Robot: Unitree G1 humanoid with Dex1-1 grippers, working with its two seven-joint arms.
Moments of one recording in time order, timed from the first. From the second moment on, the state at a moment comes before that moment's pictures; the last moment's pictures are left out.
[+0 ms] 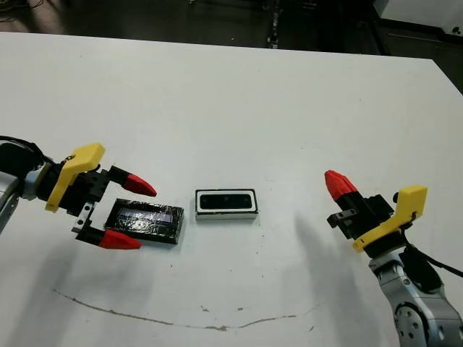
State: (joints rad) left arm -0.48 0.97 -0.24 0.18 -0.41 0.22 -1.61; right arm 0.12 -0.25 -0.11 -0.39 0.42 0.29 0.35
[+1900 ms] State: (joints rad) left arm -0.54 0.89 -0.30 0.33 -0.26 0.20 -1.60; right arm 0.13 -0.25 -0.10 -0.39 0.41 0.28 0.35
